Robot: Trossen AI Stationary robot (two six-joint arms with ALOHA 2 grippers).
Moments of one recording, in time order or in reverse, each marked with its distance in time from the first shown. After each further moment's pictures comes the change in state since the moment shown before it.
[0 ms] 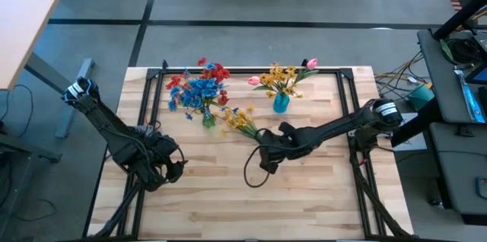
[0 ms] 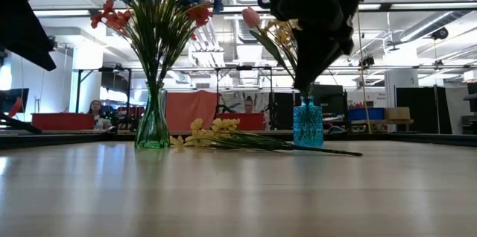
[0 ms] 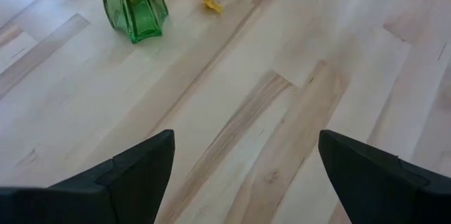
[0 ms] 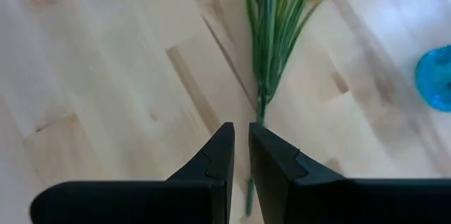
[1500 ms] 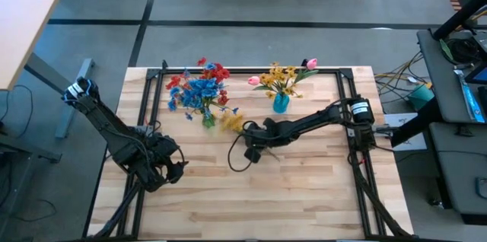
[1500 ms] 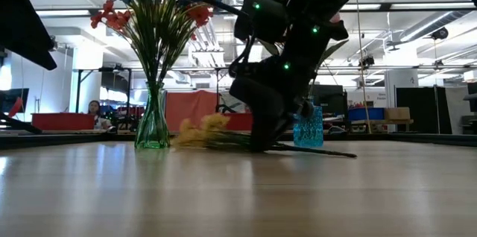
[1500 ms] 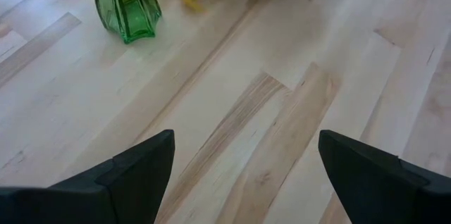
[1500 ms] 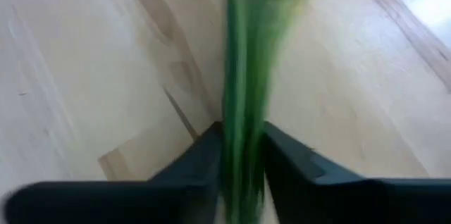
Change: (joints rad) left arm 0.000 0.000 0.000 0.025 -0.001 0.000; right arm -0.198 0.313 -0.074 0.420 -0.091 -0.135
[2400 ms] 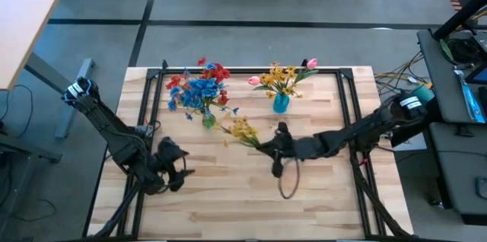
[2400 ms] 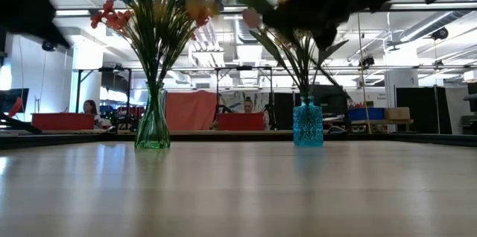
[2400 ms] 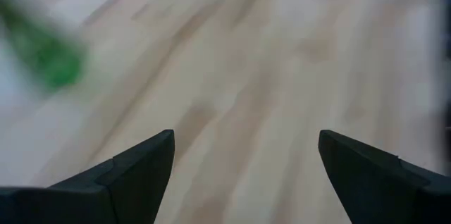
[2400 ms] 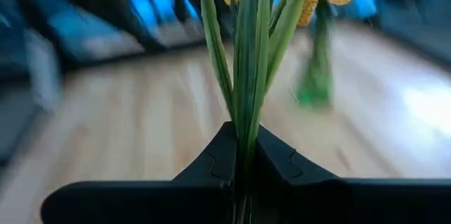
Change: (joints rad) left arm 0.000 0.000 0.000 0.247 -0.034 0.232; right arm 0.256 -0.572 -0.506 0.838 0.167 -0.273
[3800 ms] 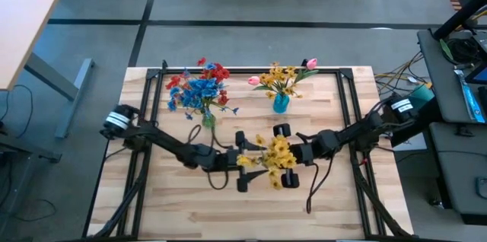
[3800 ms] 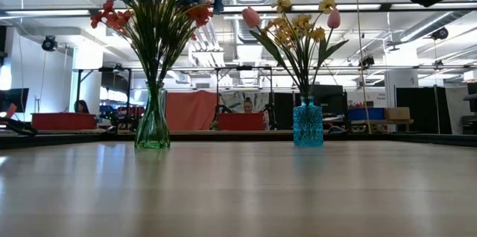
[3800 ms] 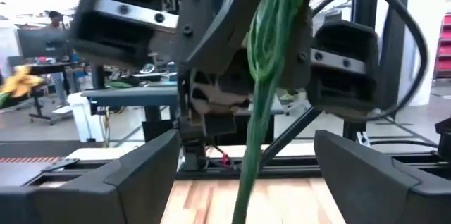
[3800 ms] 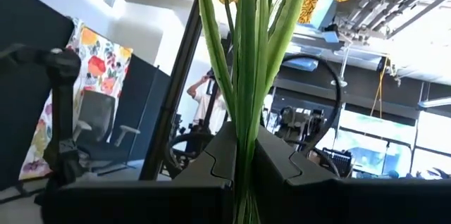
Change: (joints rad) left arm 0.476 0.717 0.182 1.802 0.306 1.283; right arm 0.018 0.100 -0.017 0.917 -0.402 -0.588
